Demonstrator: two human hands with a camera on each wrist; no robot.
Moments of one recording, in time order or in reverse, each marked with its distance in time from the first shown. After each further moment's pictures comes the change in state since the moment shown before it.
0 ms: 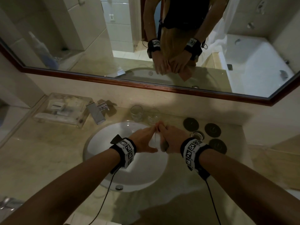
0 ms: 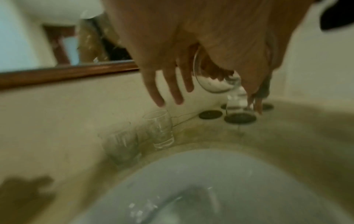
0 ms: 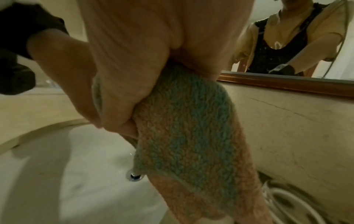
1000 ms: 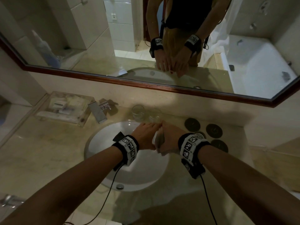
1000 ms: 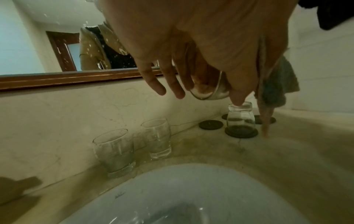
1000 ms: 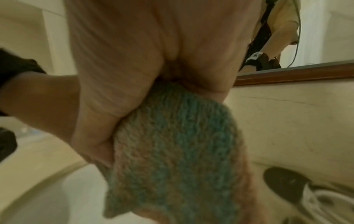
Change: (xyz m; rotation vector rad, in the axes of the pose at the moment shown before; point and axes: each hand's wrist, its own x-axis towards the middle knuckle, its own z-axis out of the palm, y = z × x) left_hand 0.004 0.011 -0.013 0.244 0.069 0.017; right_hand 0.012 -0.010 -0.007 0.345 -0.043 0.080
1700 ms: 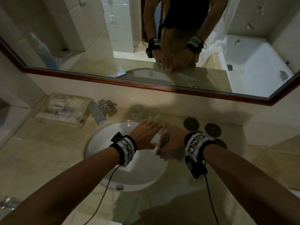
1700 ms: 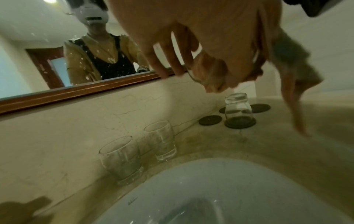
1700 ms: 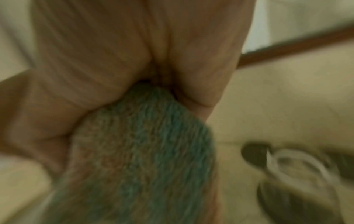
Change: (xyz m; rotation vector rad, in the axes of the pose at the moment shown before) left_hand -0.006 0.000 -0.007 0.231 0.079 0.167; right_hand -0.008 0.012 -0.008 0.039 -0.080 -0.006
